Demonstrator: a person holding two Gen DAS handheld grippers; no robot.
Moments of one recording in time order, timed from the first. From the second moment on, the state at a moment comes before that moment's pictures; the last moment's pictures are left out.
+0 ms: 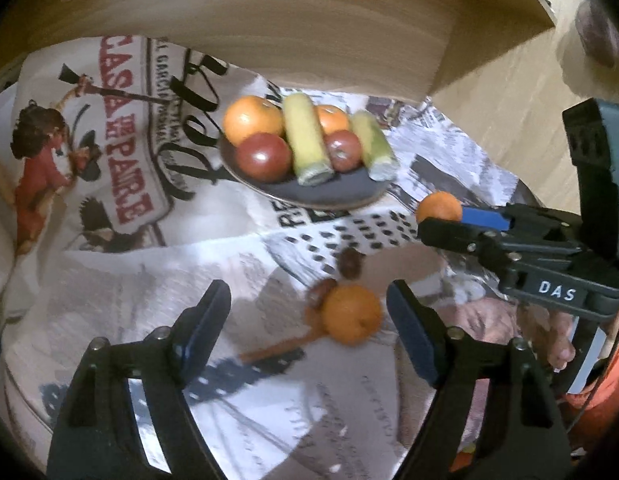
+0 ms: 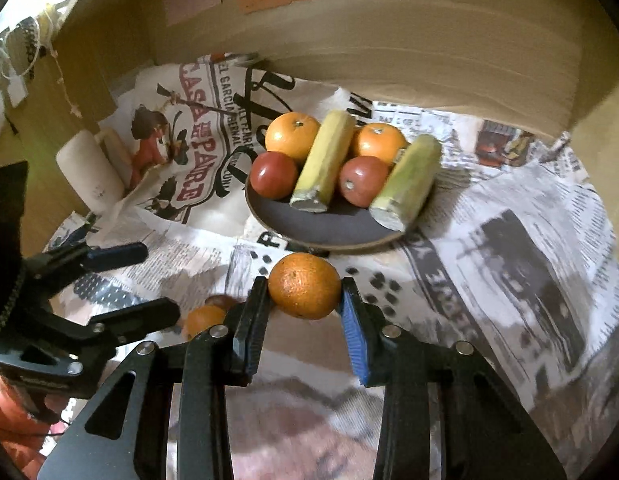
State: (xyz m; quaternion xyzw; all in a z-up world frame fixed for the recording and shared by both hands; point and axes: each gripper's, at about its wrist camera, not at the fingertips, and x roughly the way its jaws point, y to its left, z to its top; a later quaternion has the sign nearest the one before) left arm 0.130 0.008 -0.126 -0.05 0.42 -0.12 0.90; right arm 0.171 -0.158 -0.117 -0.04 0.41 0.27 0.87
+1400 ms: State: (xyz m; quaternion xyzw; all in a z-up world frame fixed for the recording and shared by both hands) left arm 0.196 0.004 -0.111 -0.04 0.41 -0.13 0.90; right arm 0.205 -0.156 -0.114 -0.05 0.40 0.28 0.87
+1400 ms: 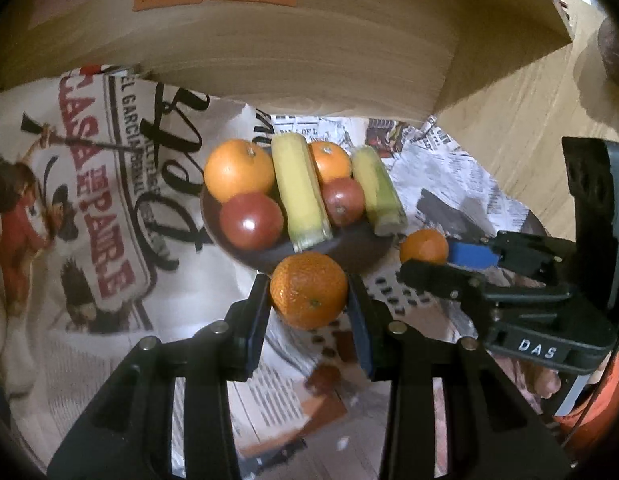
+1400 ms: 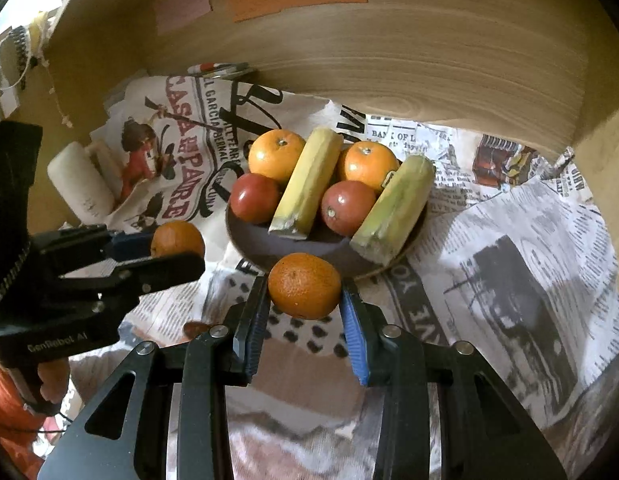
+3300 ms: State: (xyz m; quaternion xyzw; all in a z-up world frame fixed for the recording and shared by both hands) left arm 0.157 0.031 -0.147 -0.05 0.45 -0.13 0.88; right arm 0.194 -0.107 -0.157 -0.09 0.46 0.32 0.82
